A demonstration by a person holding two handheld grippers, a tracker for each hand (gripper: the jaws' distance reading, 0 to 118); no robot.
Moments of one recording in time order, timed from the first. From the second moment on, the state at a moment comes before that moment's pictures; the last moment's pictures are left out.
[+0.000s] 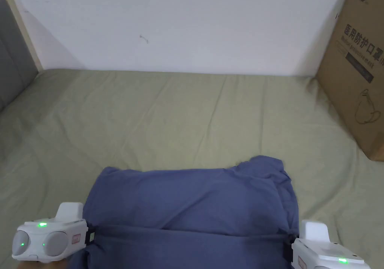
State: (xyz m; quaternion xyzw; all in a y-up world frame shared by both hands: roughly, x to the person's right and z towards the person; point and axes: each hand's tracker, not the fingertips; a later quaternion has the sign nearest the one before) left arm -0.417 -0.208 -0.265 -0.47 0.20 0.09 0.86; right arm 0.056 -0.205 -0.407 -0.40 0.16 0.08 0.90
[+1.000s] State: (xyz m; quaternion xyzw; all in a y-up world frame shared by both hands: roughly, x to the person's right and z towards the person) left arm -0.309 0.004 -0.135 -0.15 0.21 0.03 0.96; right arm 0.093 0.016 -0.263 -0.10 0.17 0.04 0.98
